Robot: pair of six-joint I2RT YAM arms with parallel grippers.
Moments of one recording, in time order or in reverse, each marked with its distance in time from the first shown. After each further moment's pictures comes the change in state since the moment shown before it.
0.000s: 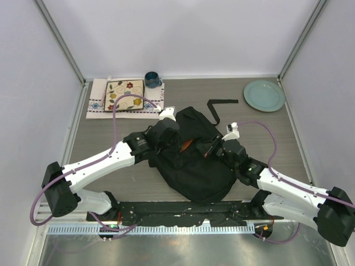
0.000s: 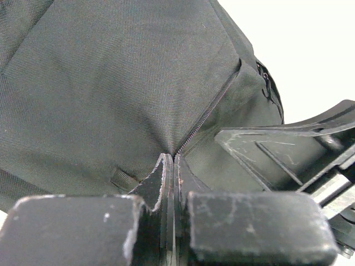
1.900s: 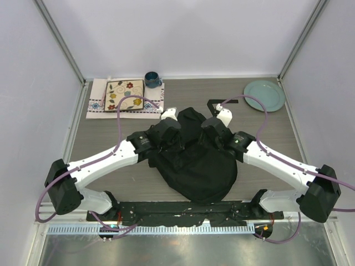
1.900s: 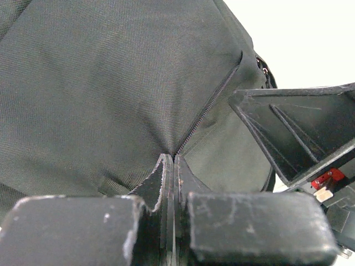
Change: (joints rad) left arm 0.015 0.032 -0.010 0.024 0.048 -0.010; right arm 0.013 0.303 0.516 -0.653 0.212 -0.193
